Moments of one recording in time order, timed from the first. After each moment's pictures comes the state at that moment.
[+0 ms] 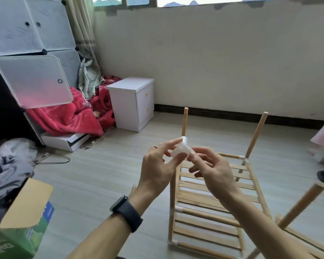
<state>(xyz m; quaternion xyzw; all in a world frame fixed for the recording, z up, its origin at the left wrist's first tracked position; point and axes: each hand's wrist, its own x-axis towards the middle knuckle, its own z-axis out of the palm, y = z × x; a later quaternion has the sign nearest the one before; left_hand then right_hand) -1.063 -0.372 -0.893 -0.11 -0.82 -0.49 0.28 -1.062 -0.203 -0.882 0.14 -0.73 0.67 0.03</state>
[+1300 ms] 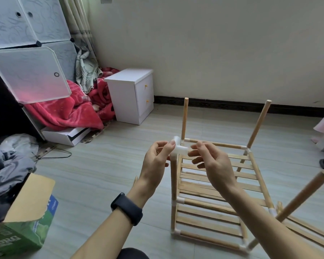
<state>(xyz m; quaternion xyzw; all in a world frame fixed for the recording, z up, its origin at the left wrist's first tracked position) -1.062 -0.376 -0.908 0.02 -0.72 -0.69 0.08 -1.088 -0.200 -0.924 0.14 -0.74 0.65 0.09</state>
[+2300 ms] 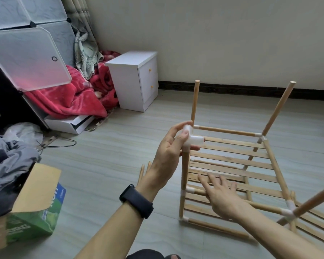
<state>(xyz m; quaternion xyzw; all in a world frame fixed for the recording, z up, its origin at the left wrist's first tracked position) -1.079 -0.382 -0.920 -0.10 -0.69 -0.72 0.03 -1.098 -0.181 -1.078 0.15 -0.98 0.00 -0.16</state>
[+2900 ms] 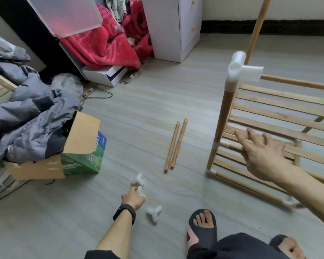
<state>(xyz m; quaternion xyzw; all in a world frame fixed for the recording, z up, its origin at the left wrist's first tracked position) -0.926 -0.590 -1.225 0.47 -0.79 -0.29 -0.27 -1.122 -0.219 -1.091 0.16 -0.98 -0.02 -0.14</state>
